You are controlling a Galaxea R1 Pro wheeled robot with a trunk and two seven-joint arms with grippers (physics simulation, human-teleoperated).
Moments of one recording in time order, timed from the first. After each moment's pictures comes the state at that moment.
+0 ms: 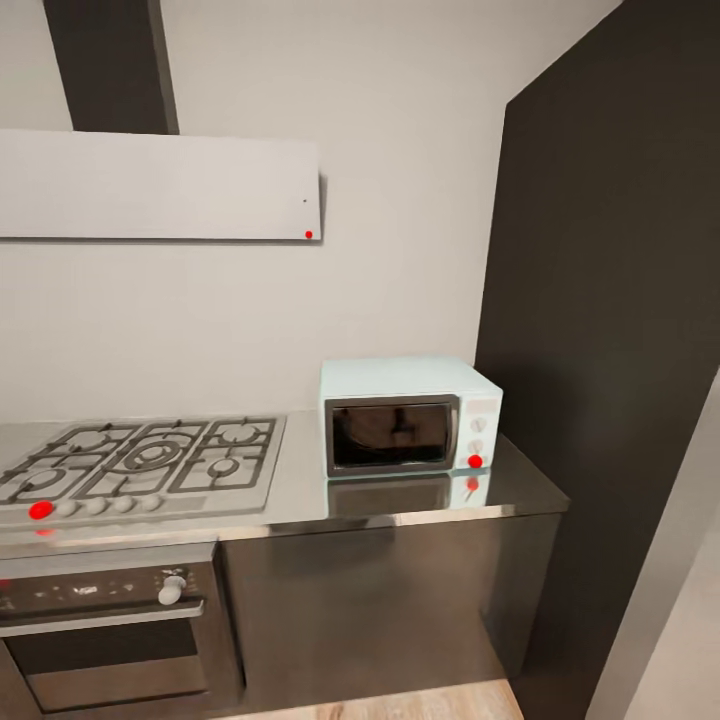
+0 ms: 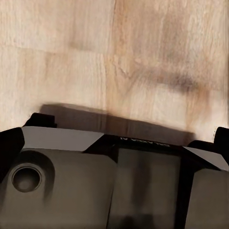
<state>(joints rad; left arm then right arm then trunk) -0.19 -0.07 -0.63 -0.01 0.89 -0.05 -0.07 -0.17 -0.20 -0.37 0.02 0.37 -0.12 0.10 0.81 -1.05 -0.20</state>
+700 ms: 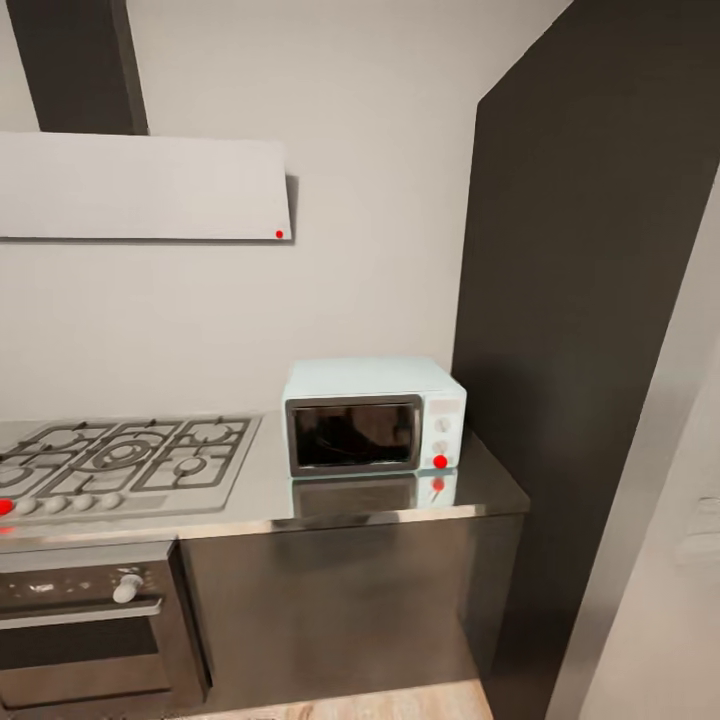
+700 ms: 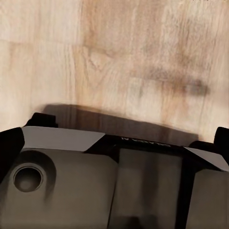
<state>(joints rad) -0.19 -0.06 -0.63 -0.01 0.89 -0.05 -0.07 -0.17 -0.19 -0.37 0.02 0.37 -0.12 0.10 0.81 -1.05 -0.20</state>
